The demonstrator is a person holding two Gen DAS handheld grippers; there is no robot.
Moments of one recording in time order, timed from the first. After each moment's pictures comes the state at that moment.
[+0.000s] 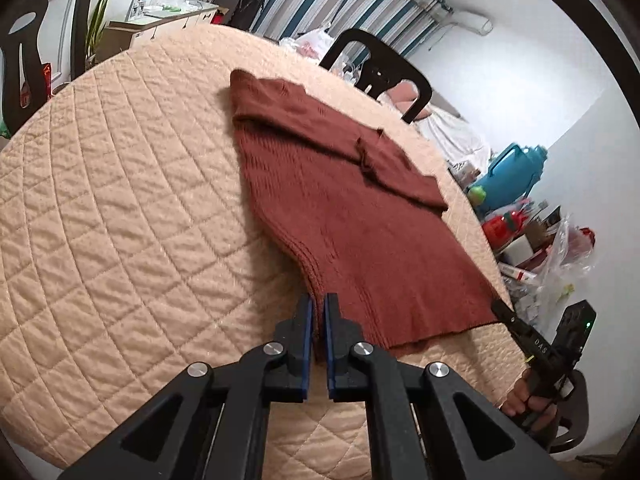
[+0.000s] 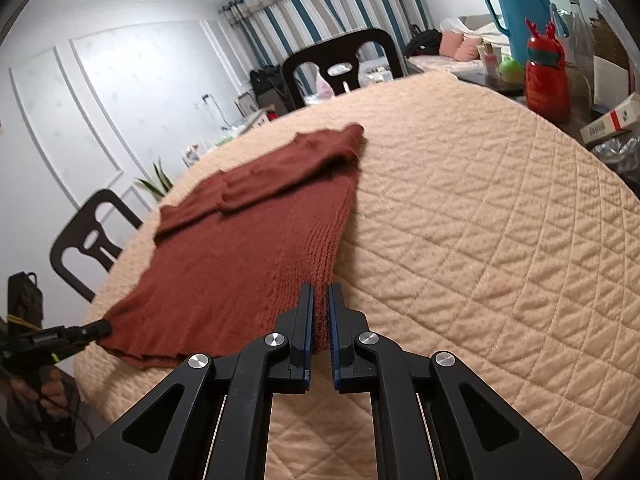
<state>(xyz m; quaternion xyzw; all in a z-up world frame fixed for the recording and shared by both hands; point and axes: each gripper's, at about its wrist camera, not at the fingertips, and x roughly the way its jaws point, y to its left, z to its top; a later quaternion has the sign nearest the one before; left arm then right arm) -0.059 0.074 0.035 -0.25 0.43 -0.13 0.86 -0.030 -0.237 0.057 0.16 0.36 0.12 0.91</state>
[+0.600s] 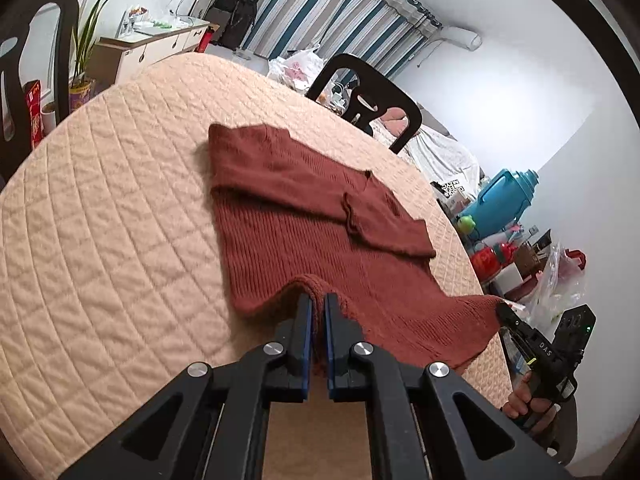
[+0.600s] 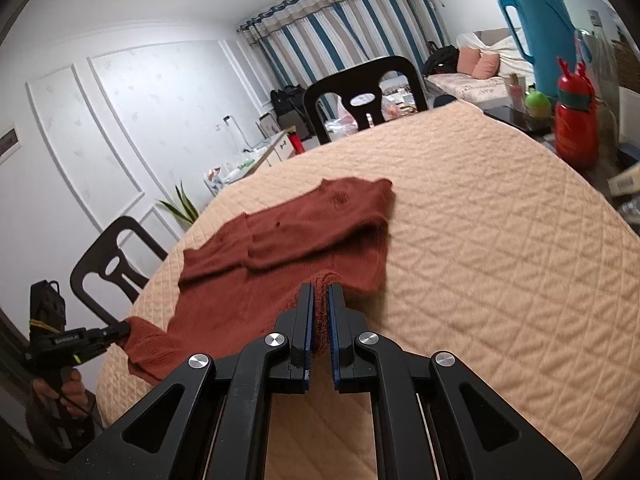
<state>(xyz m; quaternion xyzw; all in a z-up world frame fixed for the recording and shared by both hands) -0.008 0.084 0.065 -0.26 0.40 -0.14 0.87 0.017 -0.240 0.096 0.18 0.33 0.16 0.92</state>
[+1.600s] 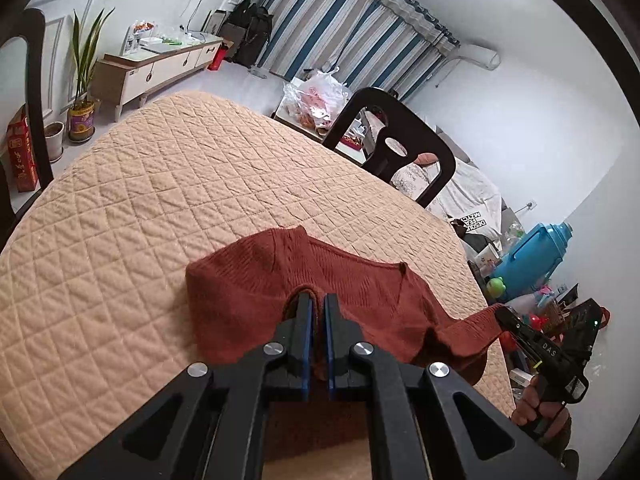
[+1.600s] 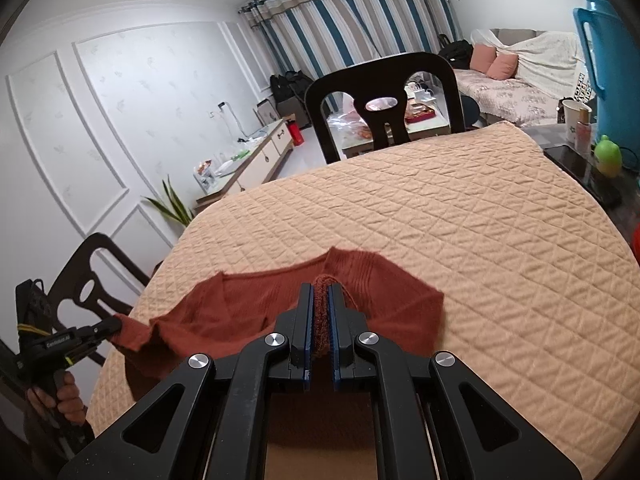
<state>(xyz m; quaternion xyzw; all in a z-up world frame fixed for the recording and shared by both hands) 0.148 0.107 0.079 -0.26 0.38 -0.10 0.88 0.194 -0.200 0.110 0.15 0.36 0.15 0.91</state>
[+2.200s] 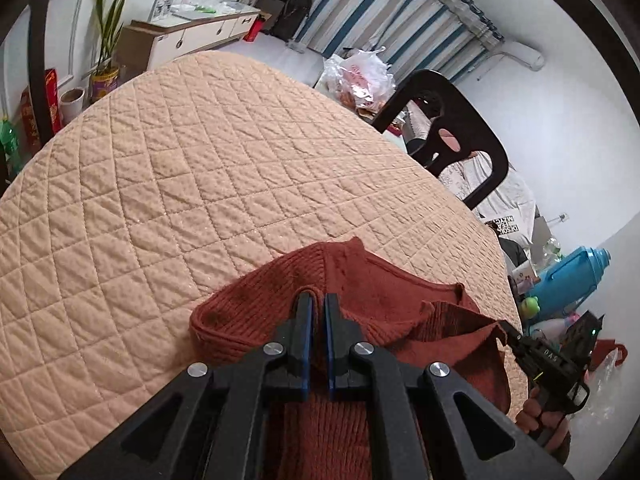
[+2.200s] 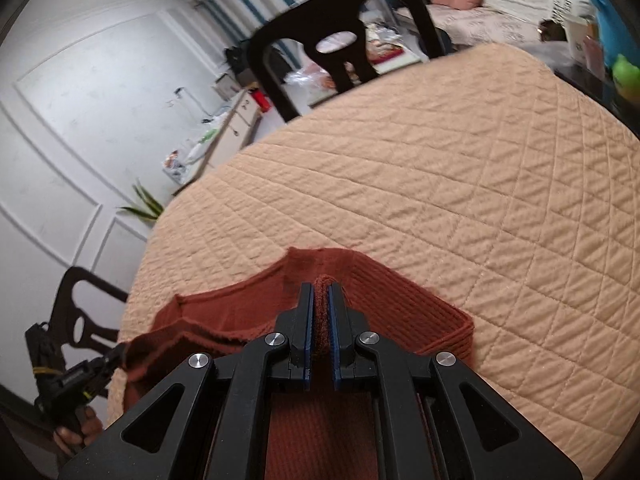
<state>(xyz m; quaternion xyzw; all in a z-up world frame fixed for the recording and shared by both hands) 0.210 0.120 0.036 -0.29 0.43 -0.05 0.85 0.268 -0.208 0.055 0.22 0.45 0.11 0.86</state>
